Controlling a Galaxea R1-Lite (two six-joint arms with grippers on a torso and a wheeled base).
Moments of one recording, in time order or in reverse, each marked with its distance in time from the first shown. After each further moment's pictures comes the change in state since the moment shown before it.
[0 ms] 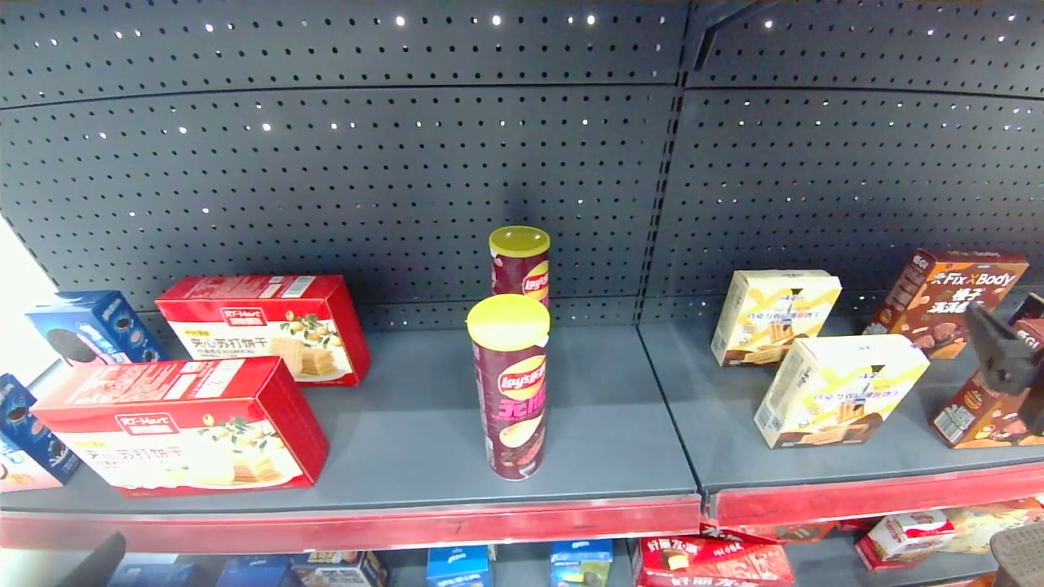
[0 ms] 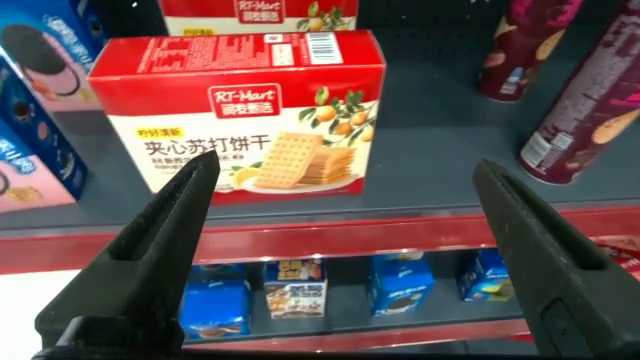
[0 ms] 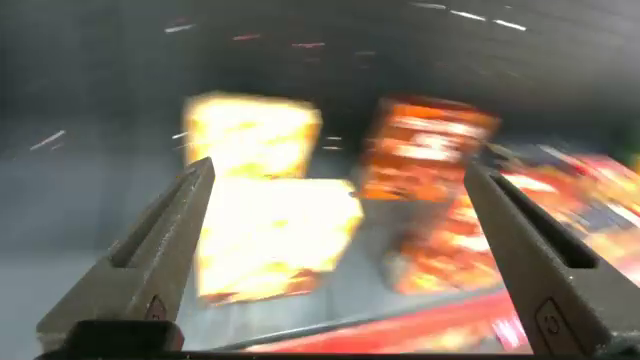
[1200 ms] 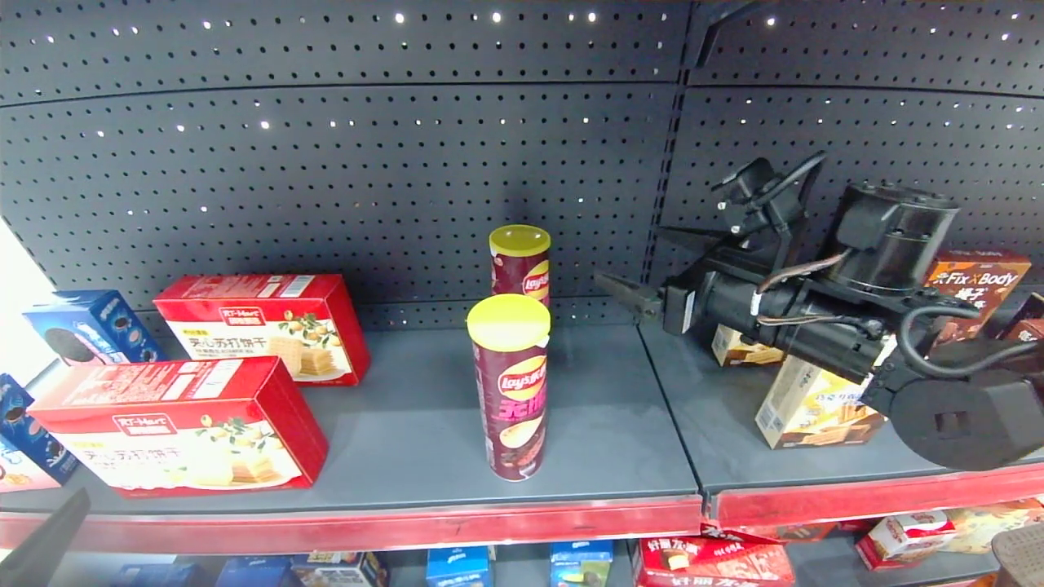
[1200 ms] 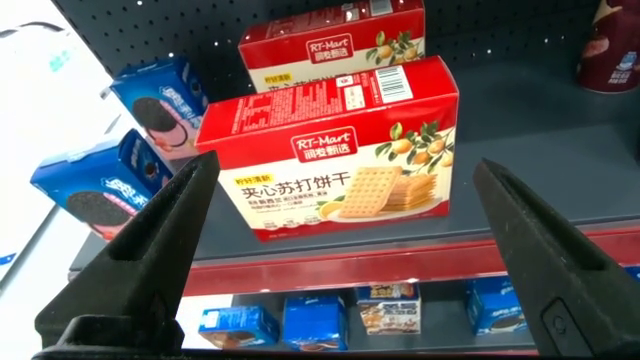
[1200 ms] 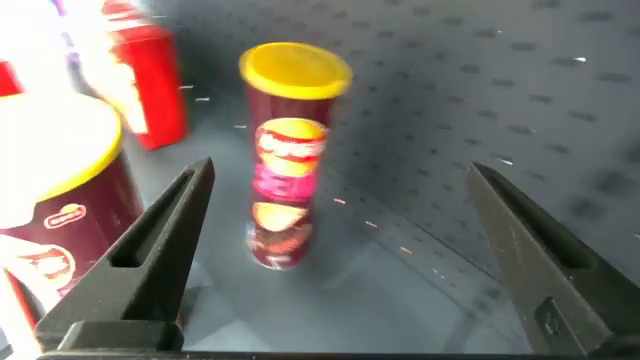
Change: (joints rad) left arm 0.047 0.074 -0.090 -0.001 0.109 0.231; right arm -0.266 0.690 -0.572 0.103 1.320 0.211
